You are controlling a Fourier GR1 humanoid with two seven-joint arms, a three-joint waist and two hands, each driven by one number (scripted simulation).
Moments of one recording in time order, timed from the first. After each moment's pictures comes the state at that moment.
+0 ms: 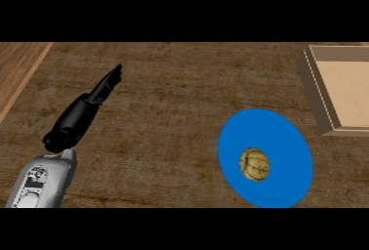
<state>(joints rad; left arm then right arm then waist) -0.30 0.22 -0.03 -1.52 -0.14 -0.24 -0.07 -0.81 -1.01 0.29 -0.55 0.51 0.20 -0.94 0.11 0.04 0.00</state>
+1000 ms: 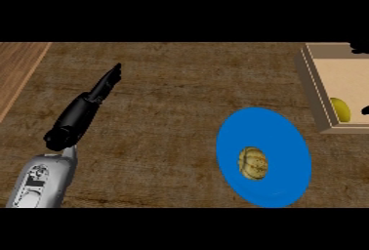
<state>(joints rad) -0.31 0.21 -0.03 -1.51 -0.15 -0.24 -0.07 -0.90 -0.83 0.20 -0.31 0.26 0.37 -0.94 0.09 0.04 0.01</state>
